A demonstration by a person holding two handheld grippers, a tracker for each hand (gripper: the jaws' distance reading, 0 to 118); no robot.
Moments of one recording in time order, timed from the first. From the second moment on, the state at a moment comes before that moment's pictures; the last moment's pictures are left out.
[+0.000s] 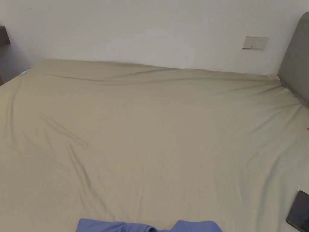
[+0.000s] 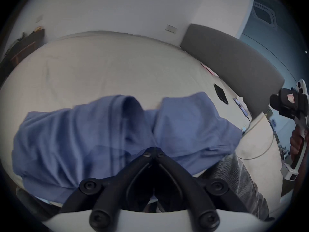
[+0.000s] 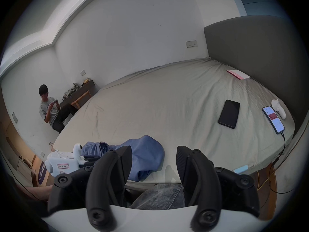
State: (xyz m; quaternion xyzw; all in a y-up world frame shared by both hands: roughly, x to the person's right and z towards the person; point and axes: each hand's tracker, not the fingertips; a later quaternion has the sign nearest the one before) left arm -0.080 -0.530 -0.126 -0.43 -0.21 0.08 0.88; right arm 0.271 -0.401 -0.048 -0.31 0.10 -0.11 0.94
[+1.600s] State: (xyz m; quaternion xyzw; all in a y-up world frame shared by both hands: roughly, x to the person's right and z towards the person) left arm -0.310 -0.566 -0.185 -0.49 -0.23 0.36 0.75; right arm 0.247 -0.392 -0.056 -0.32 0.13 -0.09 0.93
